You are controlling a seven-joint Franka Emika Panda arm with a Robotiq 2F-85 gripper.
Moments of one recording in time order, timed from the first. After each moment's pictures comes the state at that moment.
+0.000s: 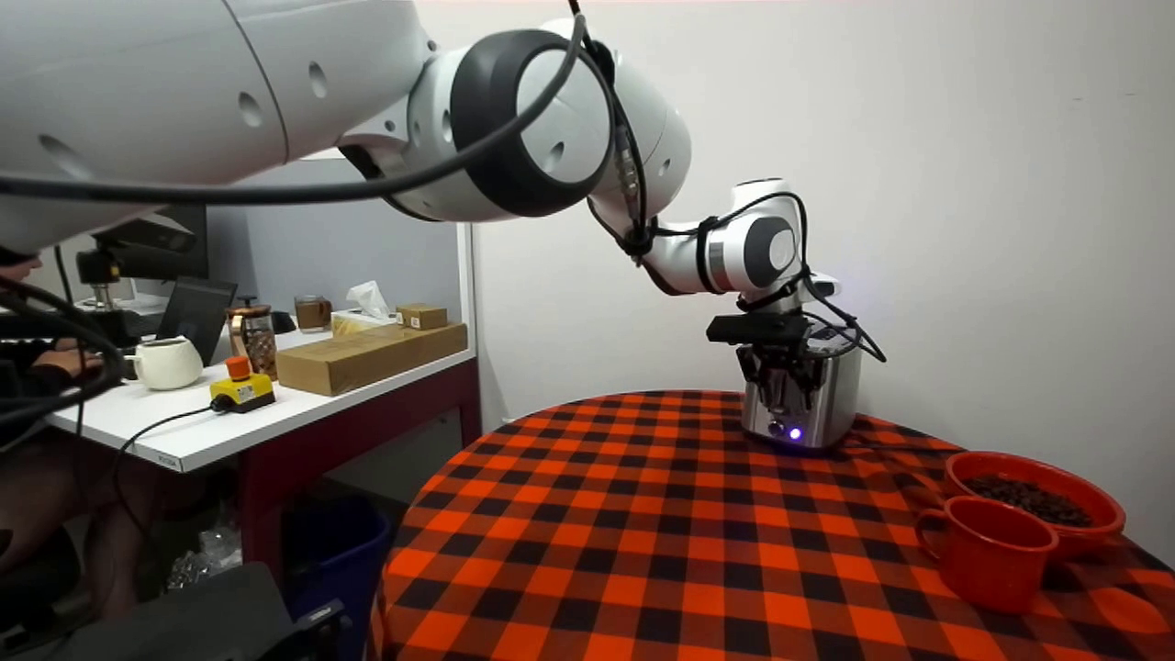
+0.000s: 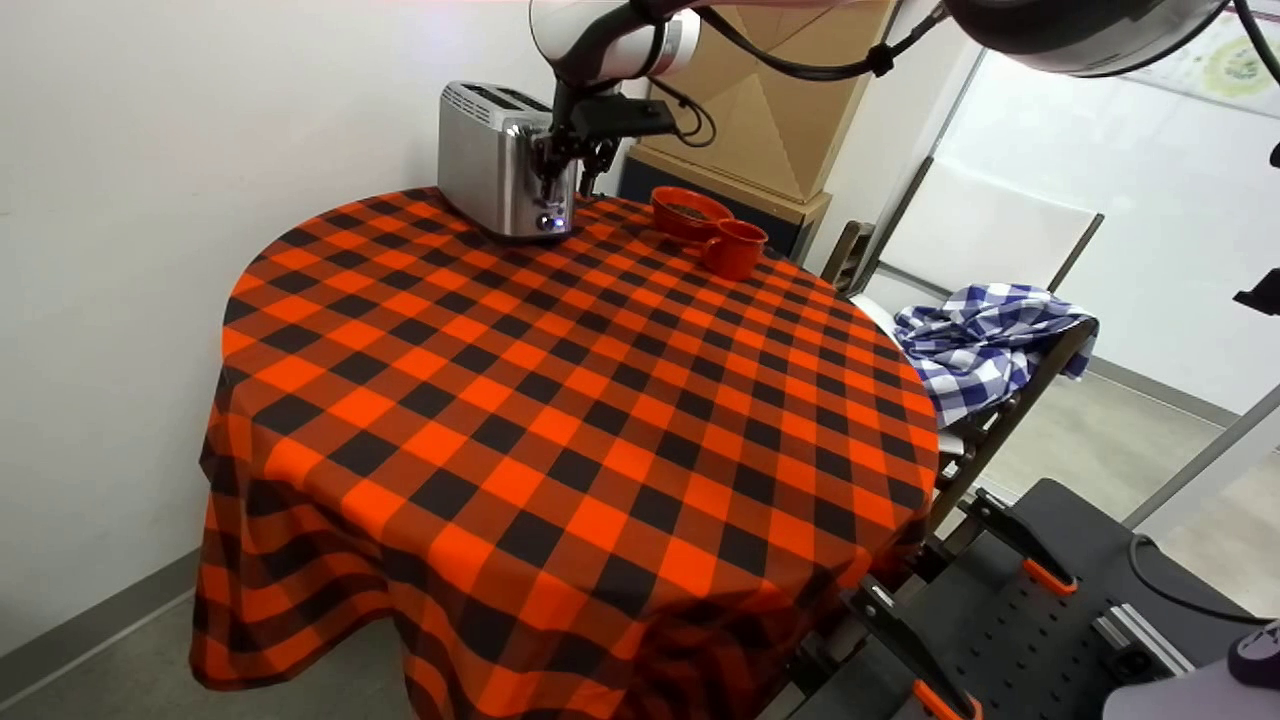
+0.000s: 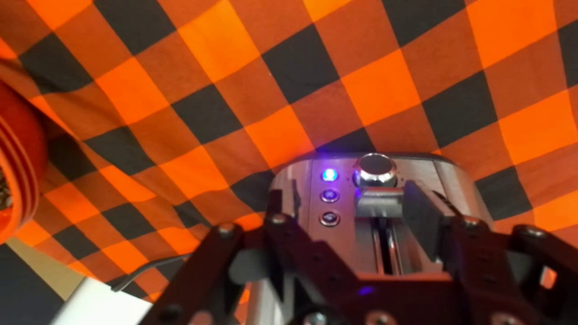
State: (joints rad) arm 0.03 1.15 -0.05 -0.87 -0.13 2.26 0.05
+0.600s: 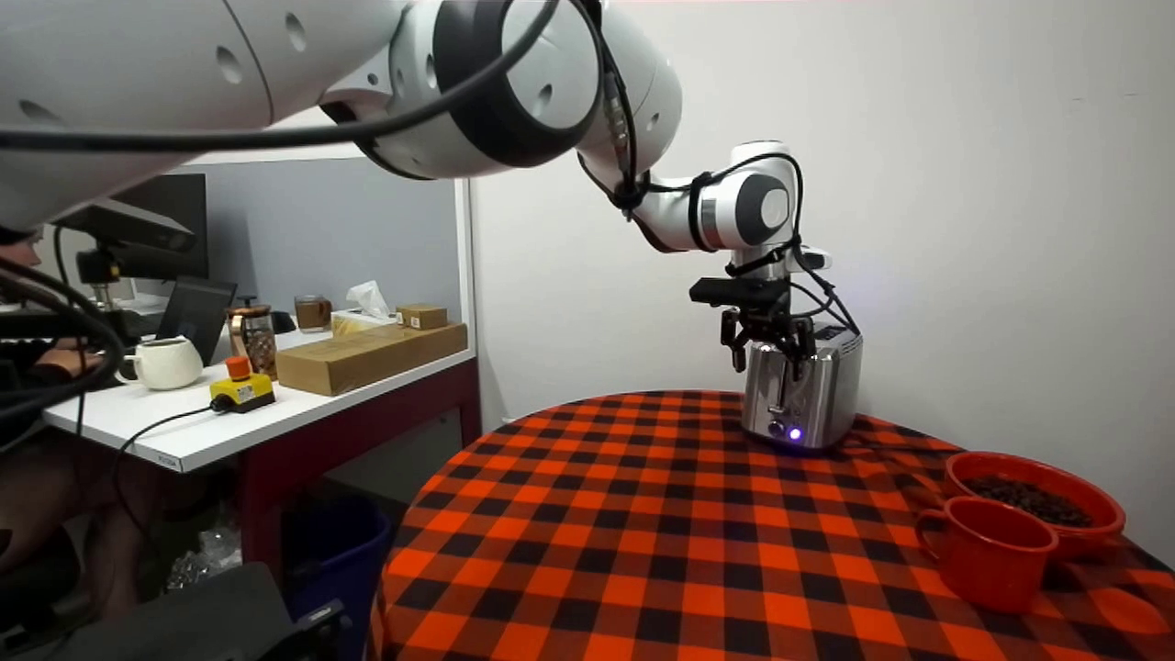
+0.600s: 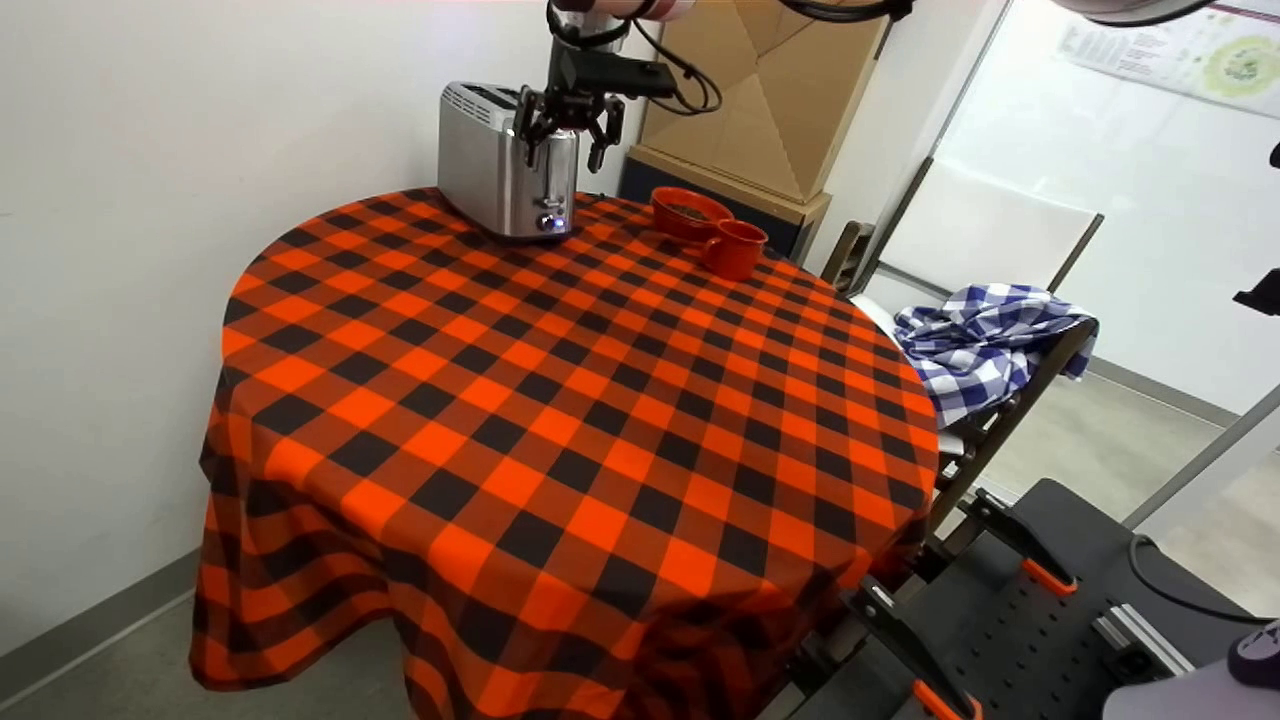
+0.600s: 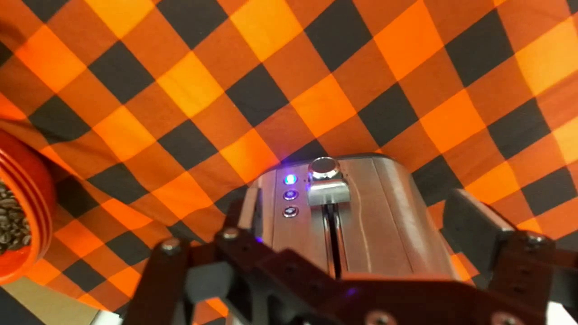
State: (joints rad) arm 0.05 1.05 -0.03 -0.91 -0.07 2.12 0.14
